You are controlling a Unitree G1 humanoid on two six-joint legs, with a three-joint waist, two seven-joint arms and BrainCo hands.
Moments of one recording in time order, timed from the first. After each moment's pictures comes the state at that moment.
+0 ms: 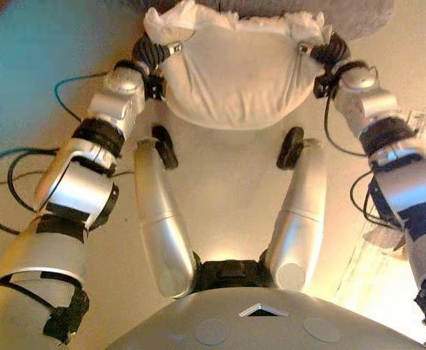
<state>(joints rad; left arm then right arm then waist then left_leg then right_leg) -0.92 0.51 -0.49 0.82 -0.64 0.03 0.04 -0.92 -0.54 0.50 0.79 0.64 0.09 -0.11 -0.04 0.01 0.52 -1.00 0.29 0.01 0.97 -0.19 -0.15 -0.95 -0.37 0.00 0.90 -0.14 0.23</state>
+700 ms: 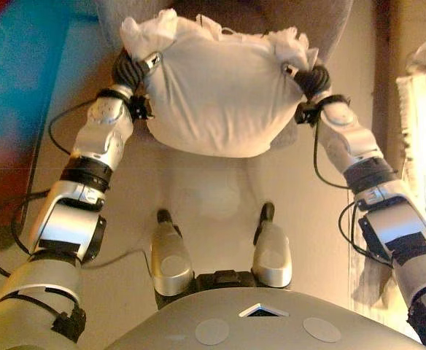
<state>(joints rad) -0.58 0.51 -0.29 0.54 -0.62 0.01 0.06 -0.63 -0.45 0.39 0.54 0.64 0.09 -0.15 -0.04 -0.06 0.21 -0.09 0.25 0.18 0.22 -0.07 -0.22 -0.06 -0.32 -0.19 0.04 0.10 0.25</state>
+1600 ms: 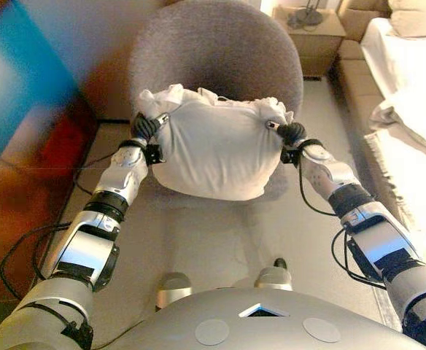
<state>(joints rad) -0.54 0.41 -0.37 0.71 -0.62 0.01 0.13 -0.59 -0.41 0.46 0.68 0.77 0.16 -0.19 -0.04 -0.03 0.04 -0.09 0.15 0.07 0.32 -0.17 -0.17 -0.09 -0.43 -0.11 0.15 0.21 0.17</state>
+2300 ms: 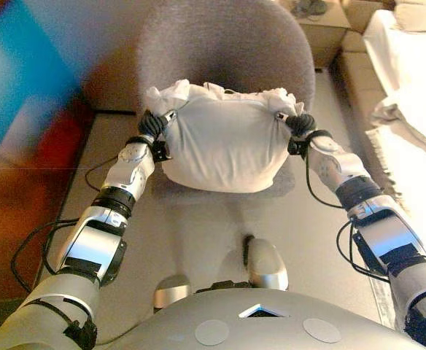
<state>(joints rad) -0.56 0.39 -0.33 0.70 -0.62 0.02 0.10 -0.65 -0.45 0.41 0.67 0.78 0.22 -0.16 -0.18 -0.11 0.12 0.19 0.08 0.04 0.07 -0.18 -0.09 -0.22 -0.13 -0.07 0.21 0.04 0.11</state>
